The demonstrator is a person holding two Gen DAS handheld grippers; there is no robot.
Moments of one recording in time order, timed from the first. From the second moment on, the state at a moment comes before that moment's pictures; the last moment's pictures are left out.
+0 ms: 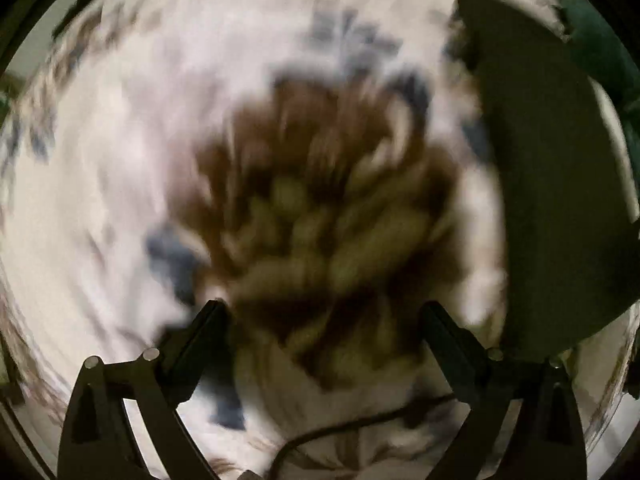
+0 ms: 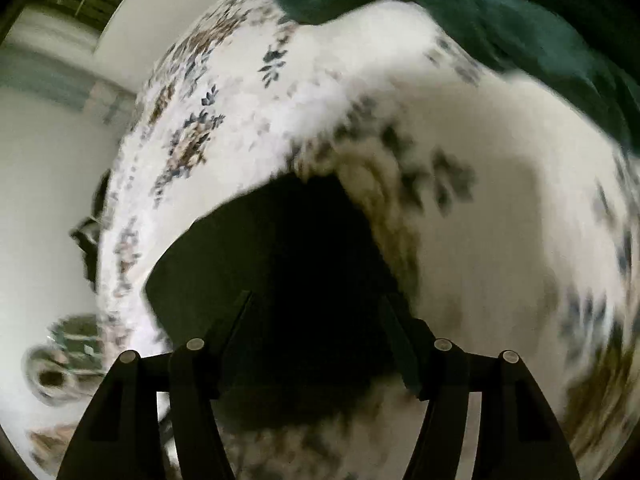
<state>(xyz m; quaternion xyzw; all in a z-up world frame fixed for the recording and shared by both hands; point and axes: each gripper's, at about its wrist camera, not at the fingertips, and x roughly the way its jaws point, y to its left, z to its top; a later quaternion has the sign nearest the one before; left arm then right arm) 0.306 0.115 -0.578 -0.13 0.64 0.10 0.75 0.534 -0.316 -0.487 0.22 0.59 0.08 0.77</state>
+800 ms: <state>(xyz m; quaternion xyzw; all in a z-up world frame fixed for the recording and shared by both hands) 0.345 0.108 -0.540 -0.16 0.61 0.07 0.77 0.580 -0.334 -0.509 0.21 0.64 0.09 0.74</state>
